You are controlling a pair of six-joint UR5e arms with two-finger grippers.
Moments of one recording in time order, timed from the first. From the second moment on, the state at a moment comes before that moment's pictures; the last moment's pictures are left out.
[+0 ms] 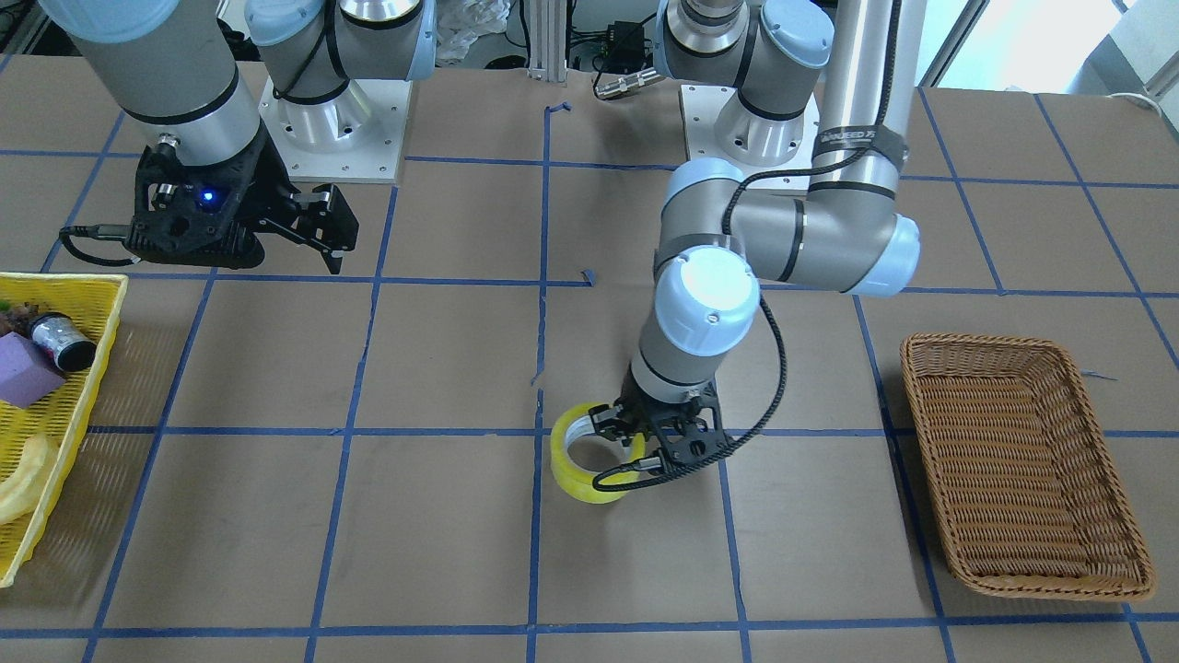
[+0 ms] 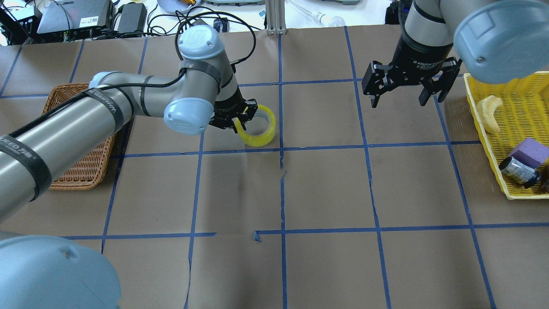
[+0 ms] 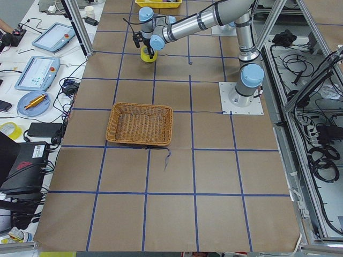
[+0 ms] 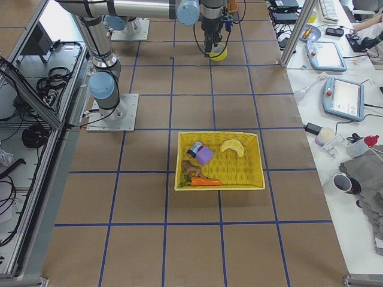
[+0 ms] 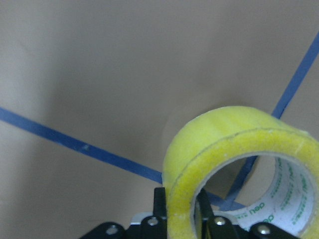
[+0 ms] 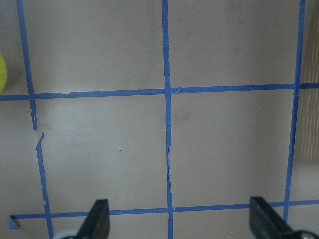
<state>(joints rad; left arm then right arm) -1.70 -2.01 -1.64 -1.06 1.51 -0.33 1.59 -1.52 1.58 -1.60 -1.59 0.05</state>
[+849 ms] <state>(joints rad) -1.10 -1.99 -1.55 -1.13 1.63 0.89 1.59 -1.52 1.58 -1.60 -1.59 0.03</state>
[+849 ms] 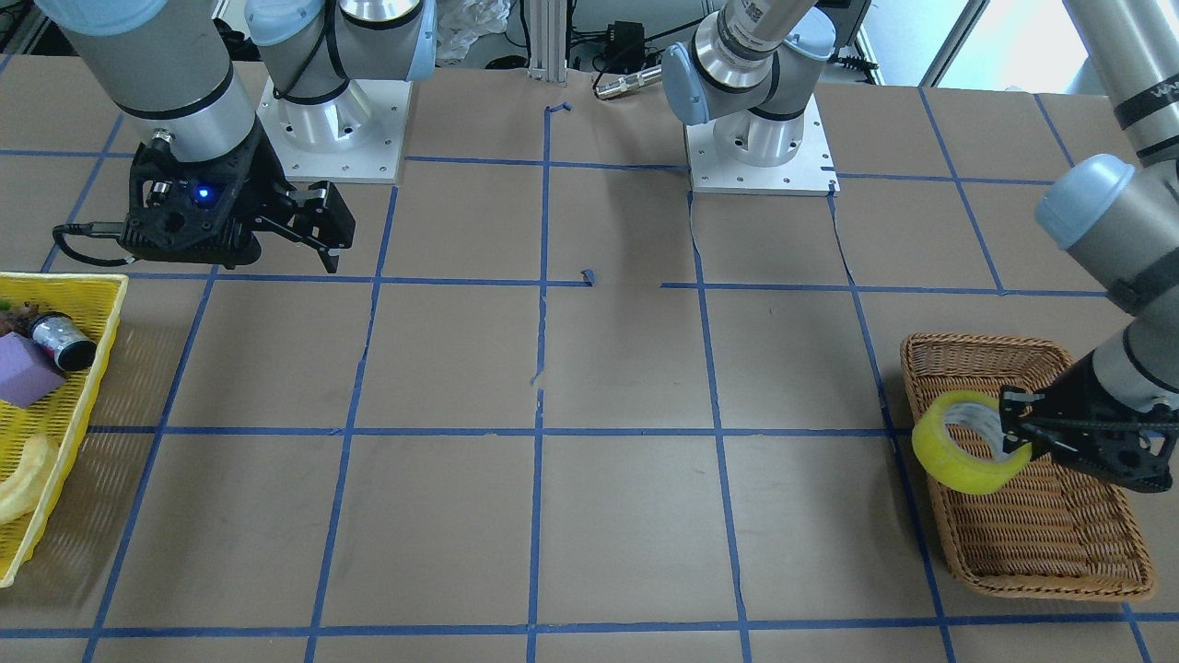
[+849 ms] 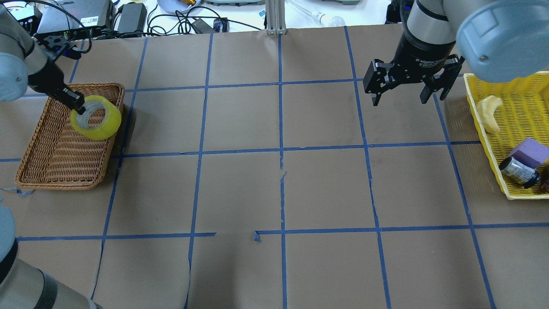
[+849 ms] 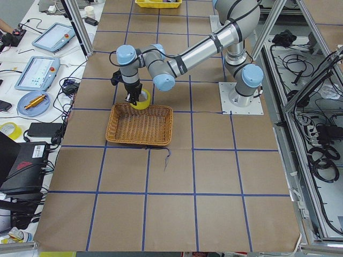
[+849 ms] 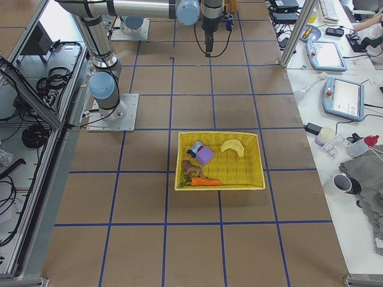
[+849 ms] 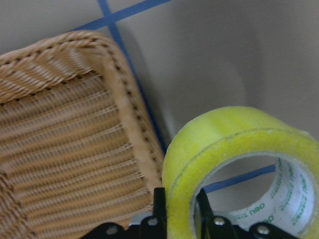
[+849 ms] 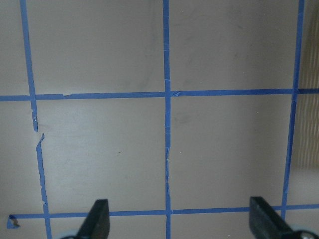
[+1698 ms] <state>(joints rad) -1.08 -2.01 -1.53 -1.23 1.68 0.91 1.59 -1.52 1.58 -1.59 -1.60 0.03</state>
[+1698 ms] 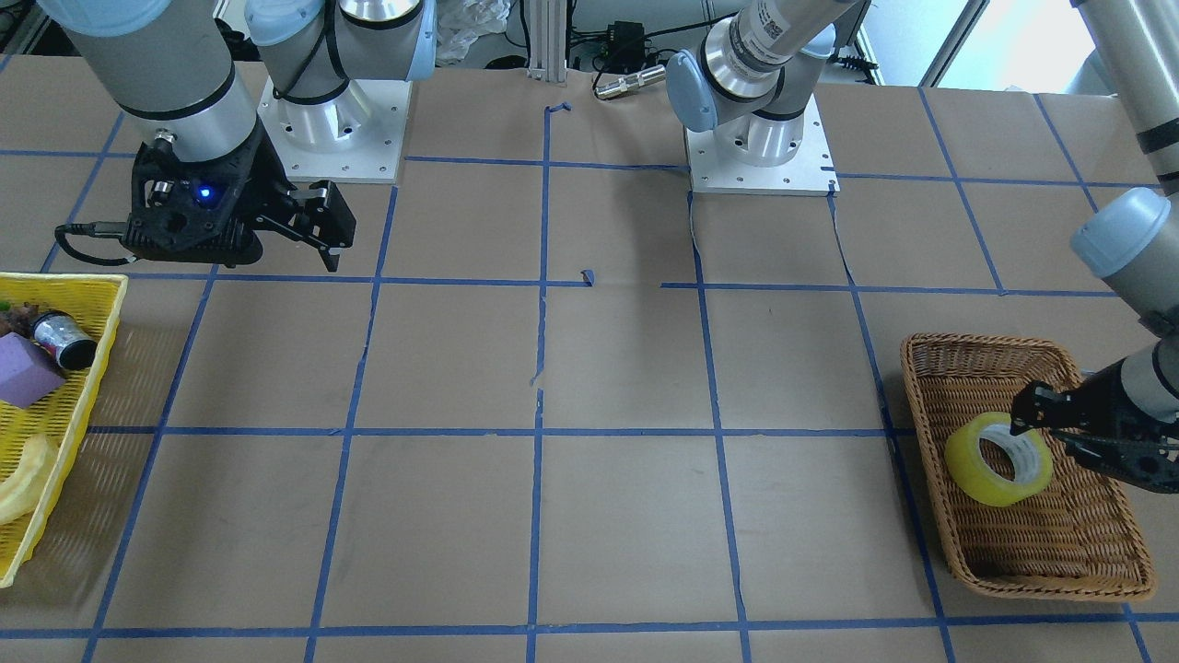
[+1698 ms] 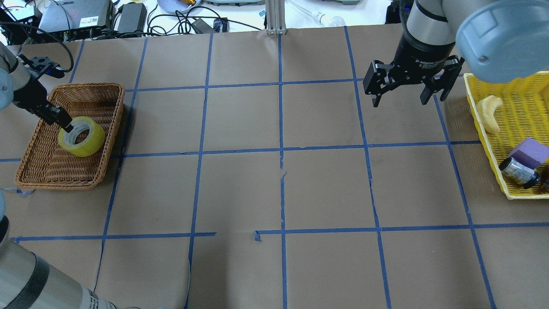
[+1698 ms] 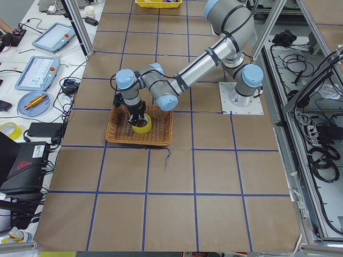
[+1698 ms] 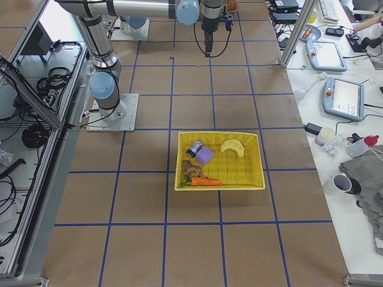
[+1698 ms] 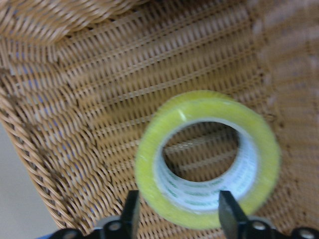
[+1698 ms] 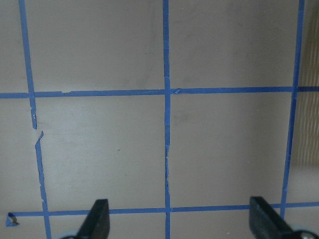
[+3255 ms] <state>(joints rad) -1.66 -1.58 -1.51 -1.53 1.60 -0.06 1.59 -1.52 1.58 -1.59 -1.61 0.03</state>
